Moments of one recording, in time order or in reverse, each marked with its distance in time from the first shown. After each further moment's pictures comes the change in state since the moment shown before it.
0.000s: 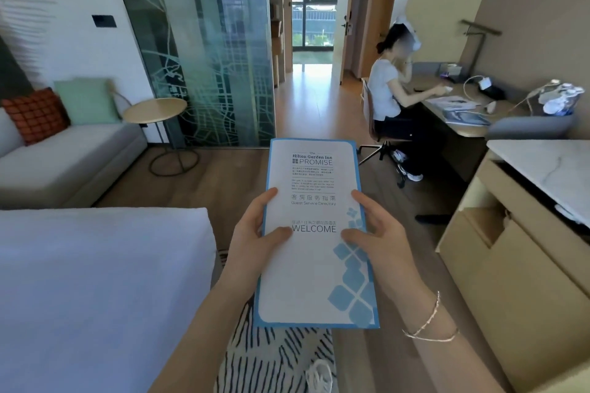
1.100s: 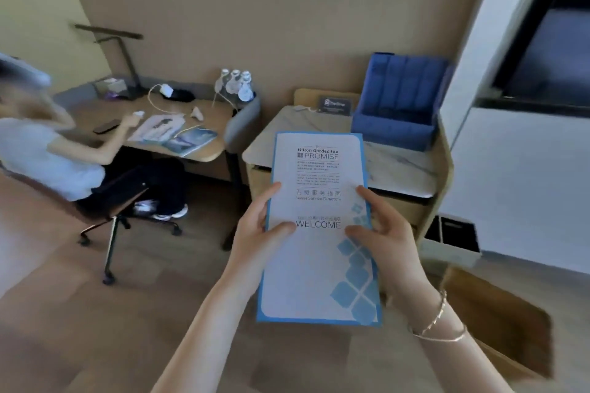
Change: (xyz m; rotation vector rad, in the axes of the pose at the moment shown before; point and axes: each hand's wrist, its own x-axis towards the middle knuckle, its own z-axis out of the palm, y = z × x) left_hand 0.483 -0.071 0.422 -0.092 -1.232 -0.158; right_hand 0.341 -0.043 -0.200 -0.006 1.221 -0.166
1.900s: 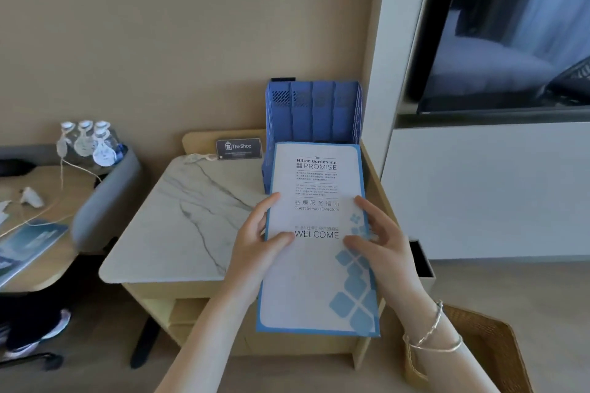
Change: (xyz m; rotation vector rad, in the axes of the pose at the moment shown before) left_hand 0.350 -0.067 0.223 0.050 -0.336 -0.067; right_hand 0.315 -0.002 -0.159 0.018 0.352 -0.034
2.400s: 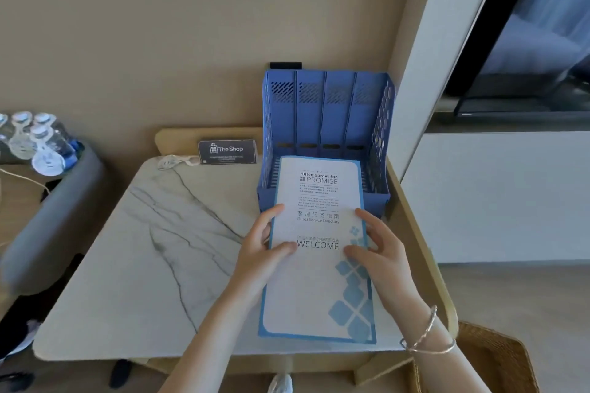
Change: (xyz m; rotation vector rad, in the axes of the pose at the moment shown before) left_hand 0.208 -0.066 -0.013 0.042 -0.017 -0.152; right_hand 0.200 0.048 0.040 -0.117 0.030 0.171
